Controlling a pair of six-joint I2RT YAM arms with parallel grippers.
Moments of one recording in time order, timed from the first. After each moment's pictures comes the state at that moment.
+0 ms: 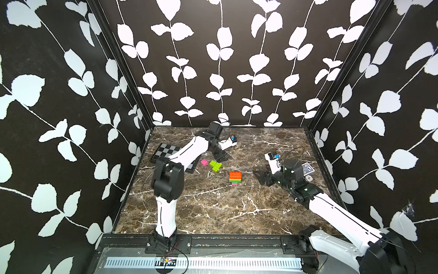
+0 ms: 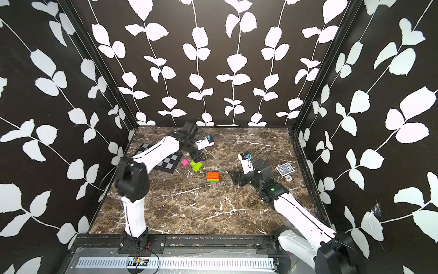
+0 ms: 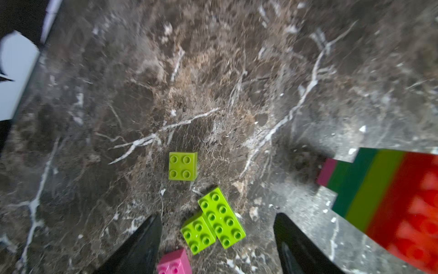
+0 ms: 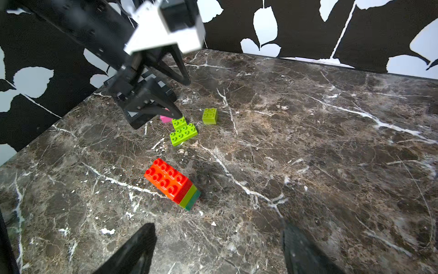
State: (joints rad) left arm -0.51 2.07 1.77 -0.82 0.22 0.68; right arm 0.47 1.02 0.62 -0.09 -0.22 0.09
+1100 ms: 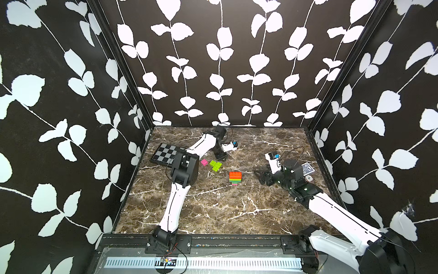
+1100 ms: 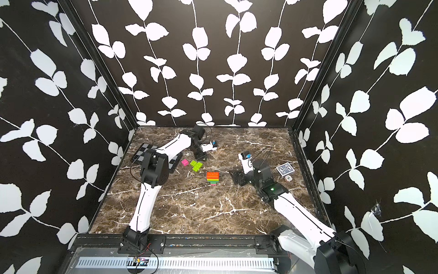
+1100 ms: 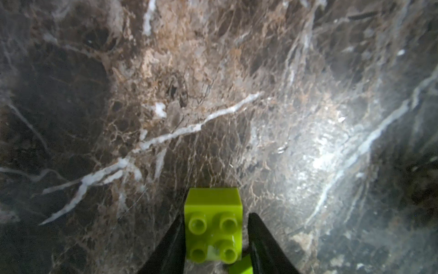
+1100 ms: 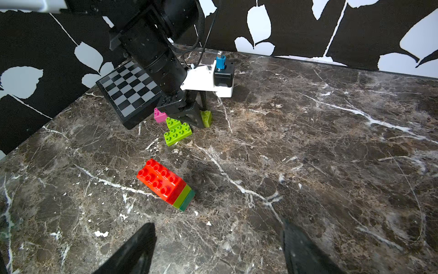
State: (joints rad) left arm -0.47 2.42 2.10 -0.99 0.21 0.78; right arm 0.47 1.02 0.62 -0.09 -0.20 0.10
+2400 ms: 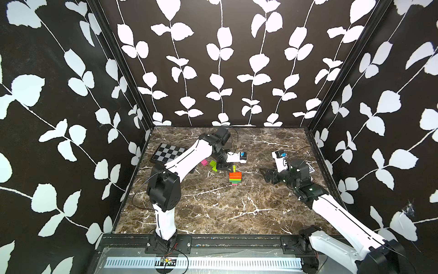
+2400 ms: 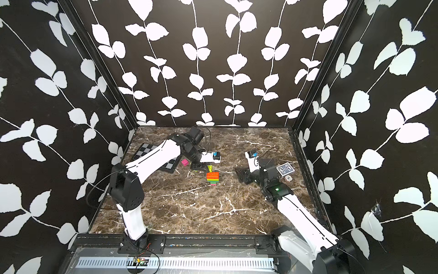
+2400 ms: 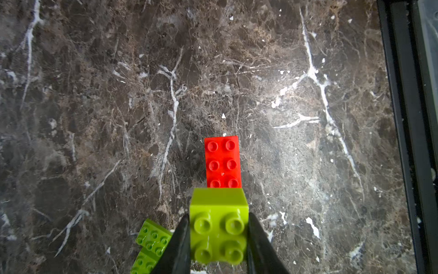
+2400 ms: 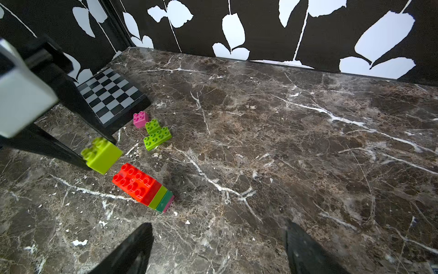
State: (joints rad) left arm -0.64 1.88 1.69 -1.08 0.44 1.04; right arm 0.38 0.97 0.62 -0.14 -0.20 0.07
